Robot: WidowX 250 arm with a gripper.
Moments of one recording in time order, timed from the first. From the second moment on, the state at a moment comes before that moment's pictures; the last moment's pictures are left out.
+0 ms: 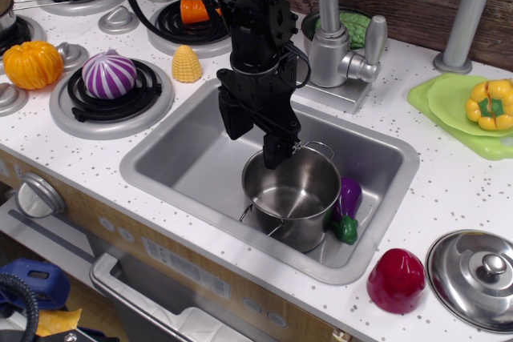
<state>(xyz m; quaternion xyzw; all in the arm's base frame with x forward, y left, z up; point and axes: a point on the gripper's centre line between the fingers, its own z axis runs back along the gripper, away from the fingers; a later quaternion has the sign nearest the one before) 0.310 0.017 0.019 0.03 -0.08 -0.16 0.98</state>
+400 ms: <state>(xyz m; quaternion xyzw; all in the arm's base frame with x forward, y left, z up) 0.304 0.014 0.001 0.01 -0.07 -0.16 0.98</state>
